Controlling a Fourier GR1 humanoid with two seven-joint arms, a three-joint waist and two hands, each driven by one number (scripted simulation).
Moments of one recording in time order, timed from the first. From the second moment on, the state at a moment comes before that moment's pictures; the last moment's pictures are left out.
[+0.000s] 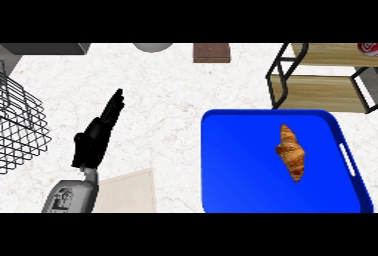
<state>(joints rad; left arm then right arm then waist) -0.17 0.07 -0.02 -1.45 -0.16 -0.02 0.03 -0.87 -0.54 -0.45 -1.10 0.76 -0.40 0.34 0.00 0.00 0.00</state>
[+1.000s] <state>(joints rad) -0.15 0.07 0.00 -1.47 -0.15 -0.03 0.04 -0.90 -0.74 -0.68 -1.30 0.48 -0.30 0.57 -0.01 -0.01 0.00</state>
